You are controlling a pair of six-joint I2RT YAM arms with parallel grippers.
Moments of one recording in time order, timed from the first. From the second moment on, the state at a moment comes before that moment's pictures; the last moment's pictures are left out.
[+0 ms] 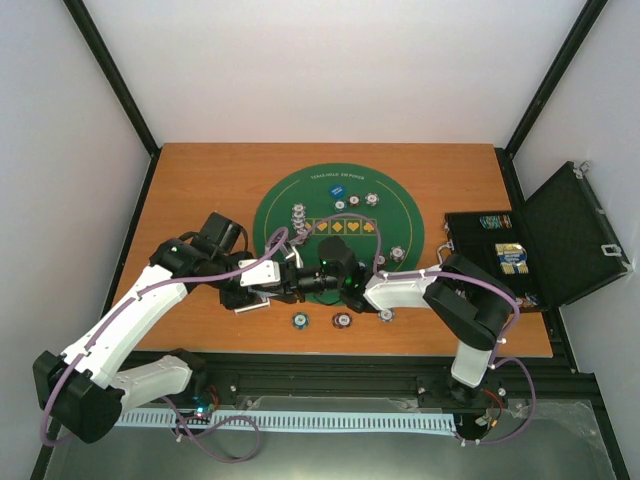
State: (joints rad) left arm -0.49 1.08 0.98 -1.08 0.25 0.87; right arm 0.97 1.78 0.87 0.75 -0.74 1.33
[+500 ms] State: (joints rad) left arm -0.49 1.08 0.97 -1.08 0.25 0.88; right arm 0.95 1.78 0.87 0.76 -0.76 1.32
